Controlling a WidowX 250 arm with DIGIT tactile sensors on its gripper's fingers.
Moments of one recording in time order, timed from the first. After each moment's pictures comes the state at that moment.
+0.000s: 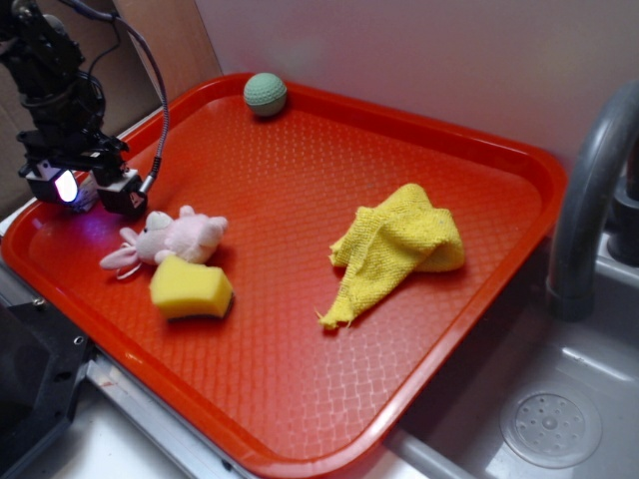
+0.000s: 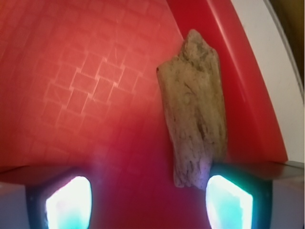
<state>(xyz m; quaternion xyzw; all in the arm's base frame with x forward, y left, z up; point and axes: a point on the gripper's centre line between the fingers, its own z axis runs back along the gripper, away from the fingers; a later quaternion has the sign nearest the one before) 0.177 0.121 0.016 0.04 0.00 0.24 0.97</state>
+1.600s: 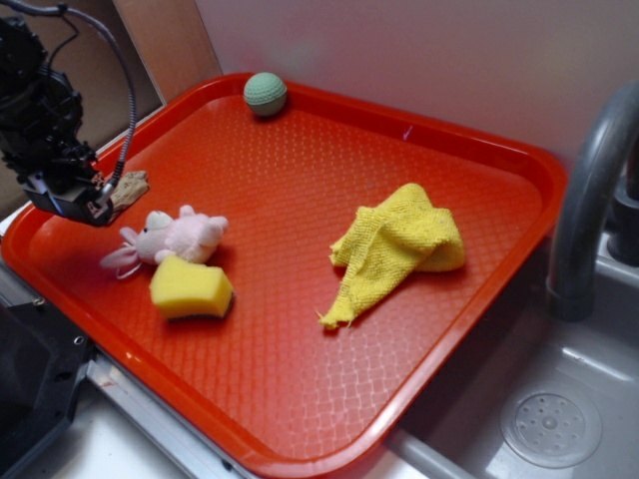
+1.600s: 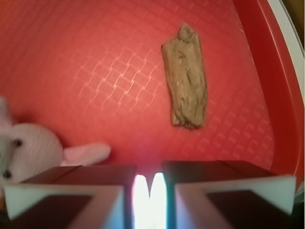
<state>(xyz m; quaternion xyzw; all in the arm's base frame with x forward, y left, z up) 0.154 0.064 0.058 0.02 -0.02 0.15 0.99</state>
